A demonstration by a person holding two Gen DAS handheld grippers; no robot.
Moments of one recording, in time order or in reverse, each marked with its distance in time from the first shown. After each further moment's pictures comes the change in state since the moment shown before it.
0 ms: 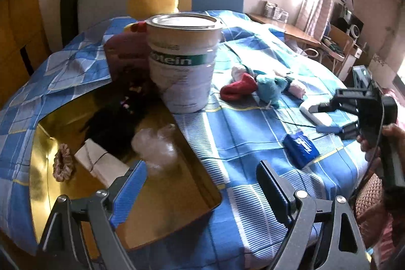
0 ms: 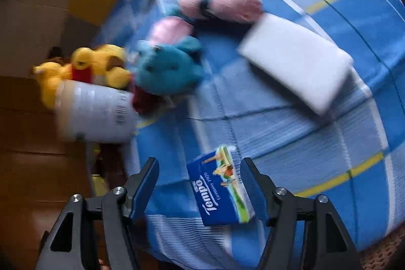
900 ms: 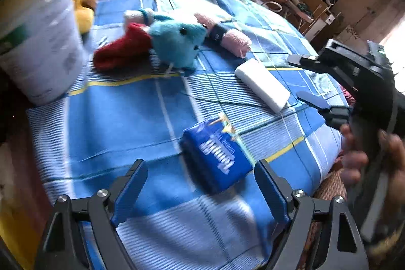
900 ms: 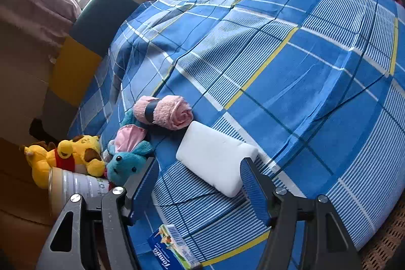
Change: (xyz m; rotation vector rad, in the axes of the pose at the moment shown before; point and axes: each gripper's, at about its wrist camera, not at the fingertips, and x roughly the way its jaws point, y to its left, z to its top) left arm 0.120 -0.144 0.033 0.028 0.325 -0.254; right arm -0.060 -0.055 0.019 0.217 -0.376 -0.115
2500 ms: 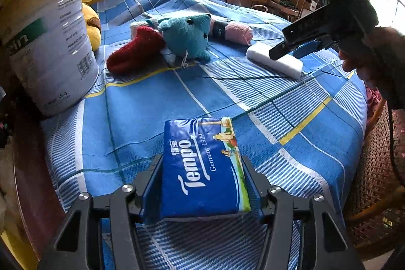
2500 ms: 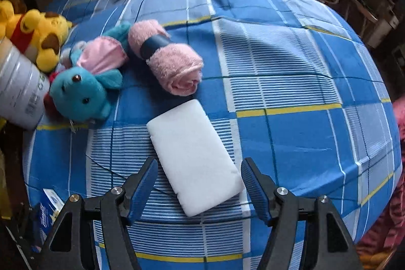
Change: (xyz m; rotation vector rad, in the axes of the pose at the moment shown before) left arm 0.009 0.032 -0.064 0.247 -0.203 0.108; right arm 0.069 0.051 0.003 -0.706 0.276 -0.353
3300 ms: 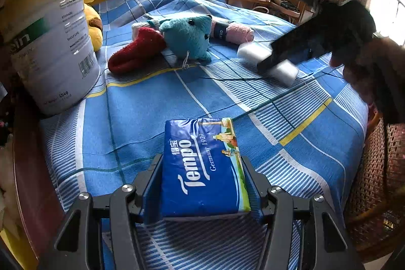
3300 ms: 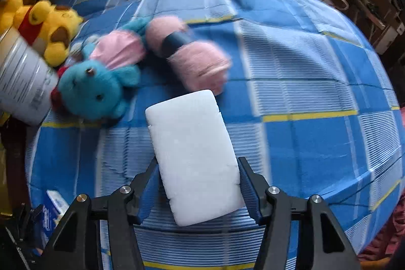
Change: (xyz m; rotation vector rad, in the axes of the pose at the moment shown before) left arm 0.001 0.000 0.000 -0.001 -0.007 0.007; right arm 0.022 0.010 -0.011 -0.019 0.022 0.037
